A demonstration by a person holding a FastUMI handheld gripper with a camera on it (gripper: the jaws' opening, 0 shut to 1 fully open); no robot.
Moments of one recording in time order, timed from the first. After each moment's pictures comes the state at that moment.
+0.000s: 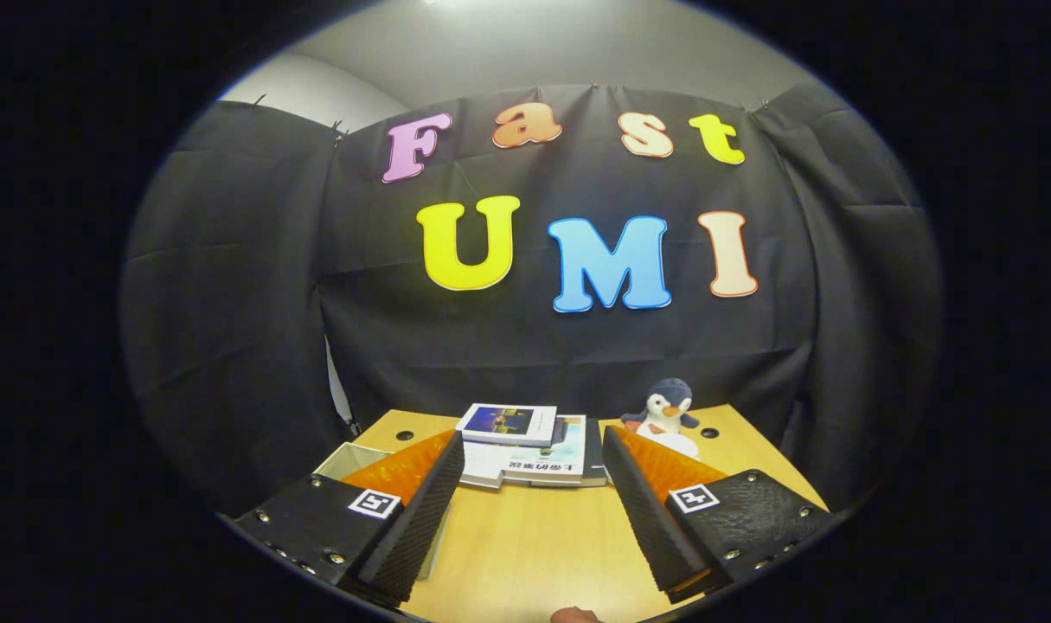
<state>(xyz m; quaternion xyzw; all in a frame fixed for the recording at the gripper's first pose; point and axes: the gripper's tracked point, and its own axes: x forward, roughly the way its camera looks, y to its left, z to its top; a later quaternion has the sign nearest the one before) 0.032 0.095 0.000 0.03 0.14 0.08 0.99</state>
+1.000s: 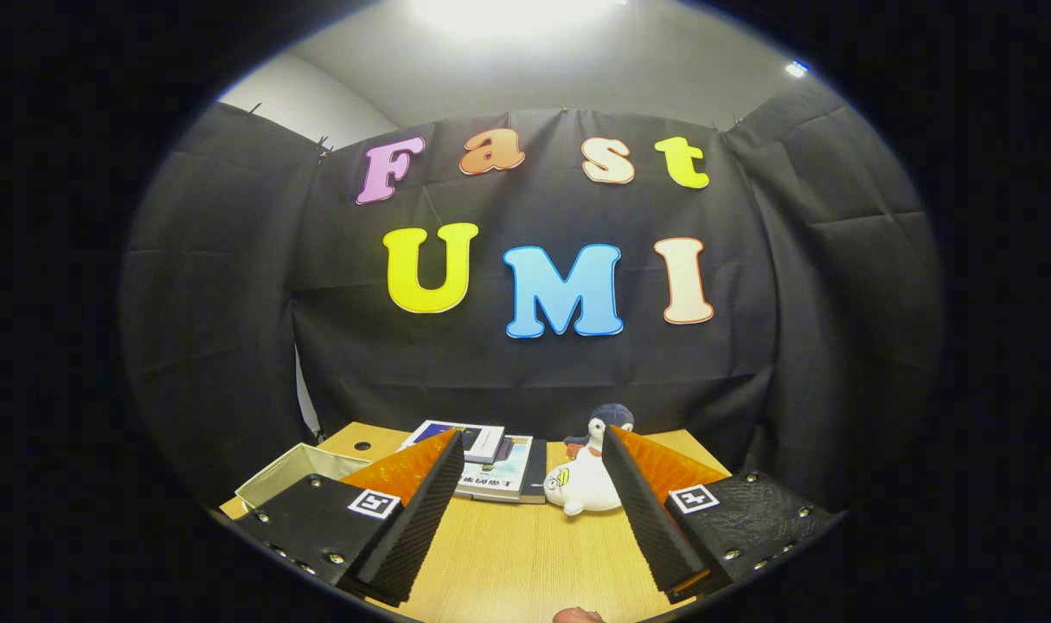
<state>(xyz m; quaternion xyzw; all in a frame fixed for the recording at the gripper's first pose) 0.035 0.017 -0.002 0.03 0.10 0.05 0.99</state>
